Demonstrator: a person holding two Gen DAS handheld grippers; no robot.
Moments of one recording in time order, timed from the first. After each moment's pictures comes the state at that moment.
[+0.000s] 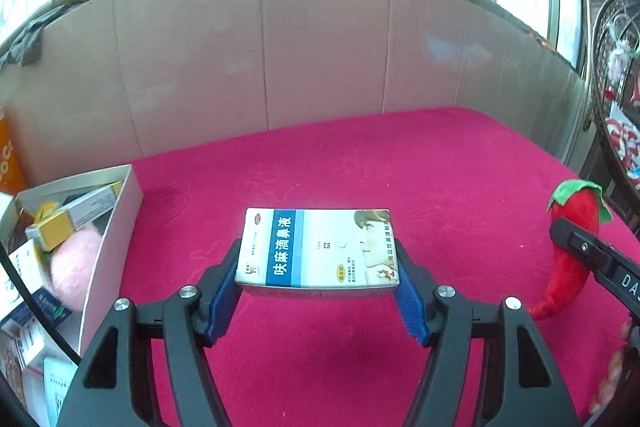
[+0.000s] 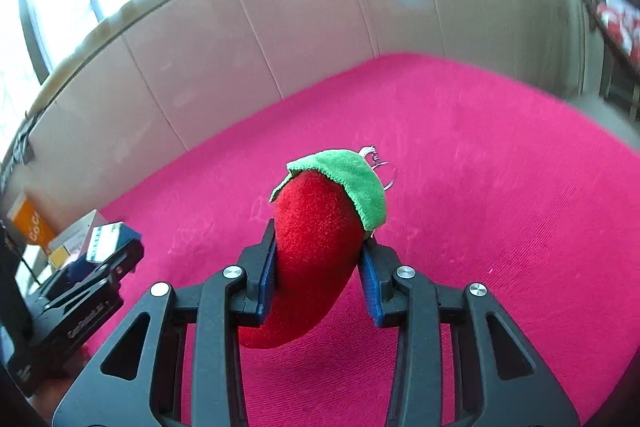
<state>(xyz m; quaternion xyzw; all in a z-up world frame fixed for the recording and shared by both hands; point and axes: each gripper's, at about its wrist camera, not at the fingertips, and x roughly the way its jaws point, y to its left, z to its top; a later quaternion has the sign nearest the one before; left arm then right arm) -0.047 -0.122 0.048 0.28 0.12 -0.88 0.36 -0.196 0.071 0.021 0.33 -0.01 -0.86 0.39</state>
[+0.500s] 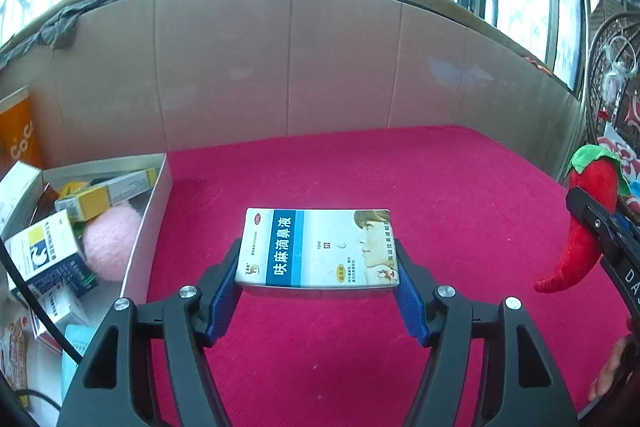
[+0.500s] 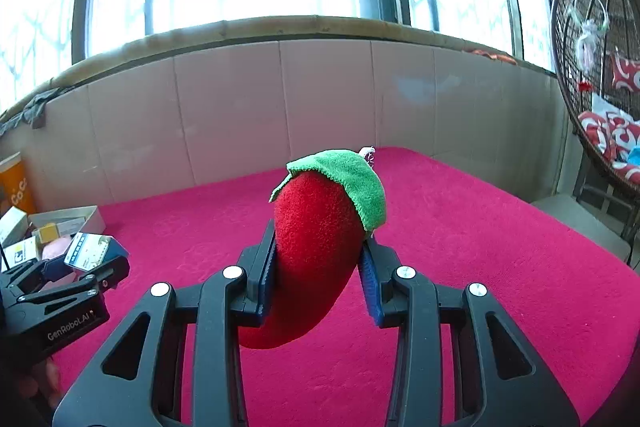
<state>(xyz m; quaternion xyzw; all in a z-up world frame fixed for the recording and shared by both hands) -0.001 -0.110 0.050 0.24 0.14 -0.89 0.36 -0.128 0.081 0.051 0.17 0.04 -0.91 0.37</state>
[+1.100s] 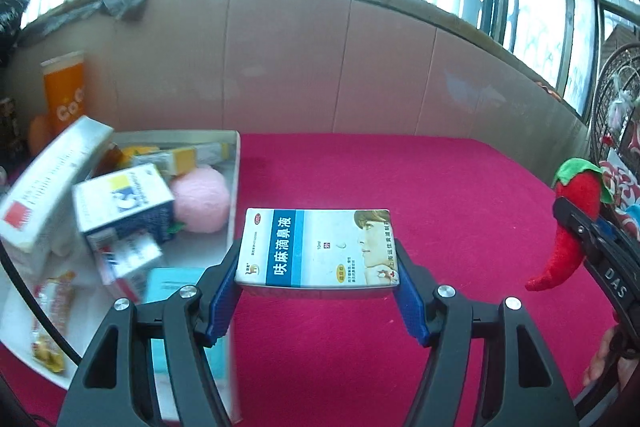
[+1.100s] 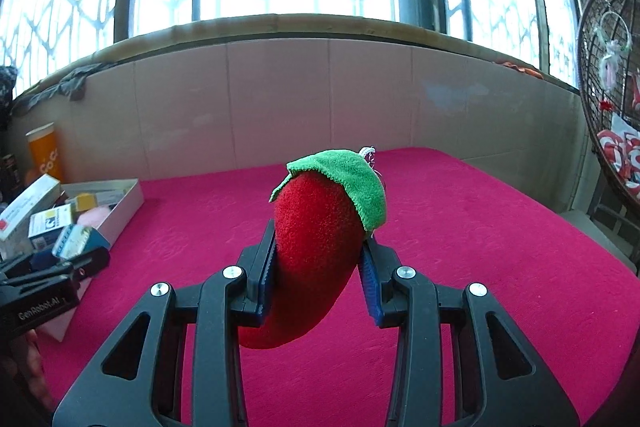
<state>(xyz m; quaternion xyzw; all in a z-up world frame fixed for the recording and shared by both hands) 0.088 -0.102 0.051 0.21 0.16 -0.88 0.39 -0.078 0.074 0.047 0.17 0.07 -0.89 0.42</state>
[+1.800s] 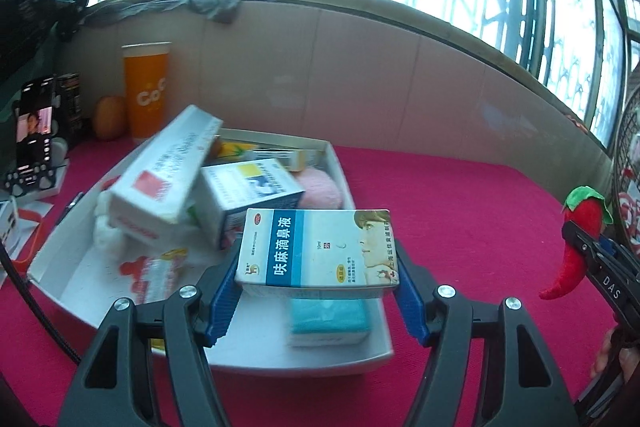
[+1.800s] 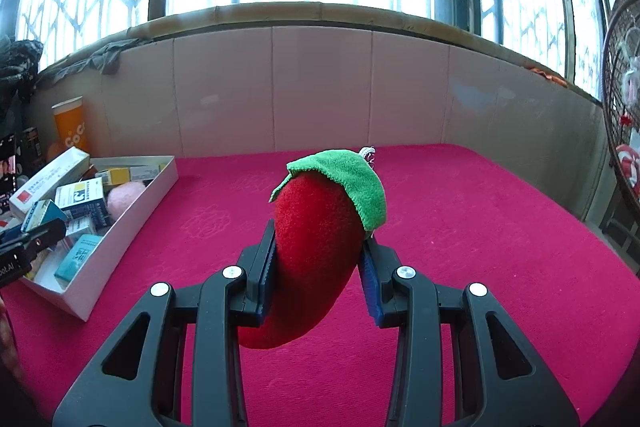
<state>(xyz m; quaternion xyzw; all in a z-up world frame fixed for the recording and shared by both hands) 0.178 -0.115 0.057 0.18 0.18 -0.86 0.45 -0.040 0.058 0.043 0.17 0.10 -0.87 0.45</state>
